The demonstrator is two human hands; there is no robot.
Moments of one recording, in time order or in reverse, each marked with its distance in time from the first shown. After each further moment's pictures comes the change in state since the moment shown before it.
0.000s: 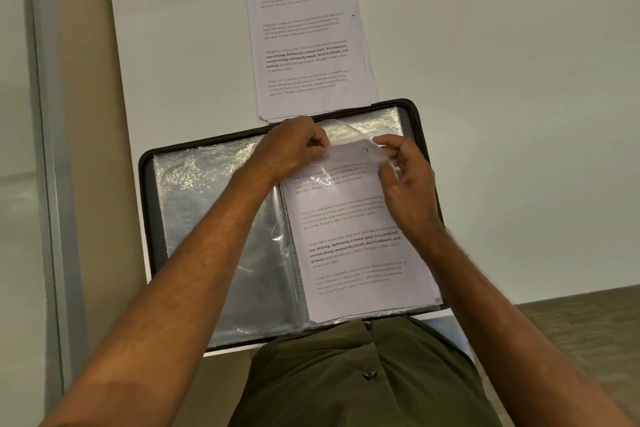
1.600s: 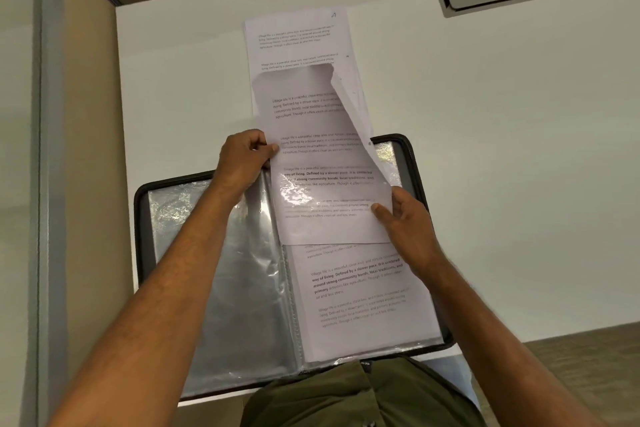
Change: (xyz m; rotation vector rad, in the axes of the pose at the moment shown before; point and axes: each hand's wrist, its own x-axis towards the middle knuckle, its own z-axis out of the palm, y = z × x) left_hand 0.016 -0.061 -0.023 -0.603 0.360 -0.368; right_hand 0.012 0.033 -0.014 -0.032 -0.150 0.299
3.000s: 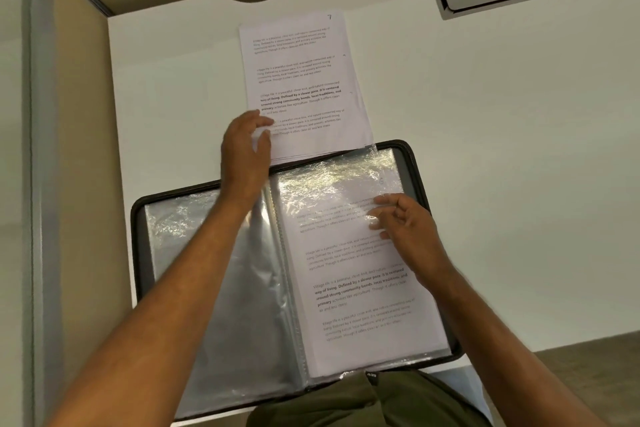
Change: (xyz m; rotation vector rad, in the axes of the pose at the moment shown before) left_hand 0.006 0.011 0.019 0.115 0.244 0.311; right_hand 0.005 -0.002 -0.001 0.085 0.024 0.036
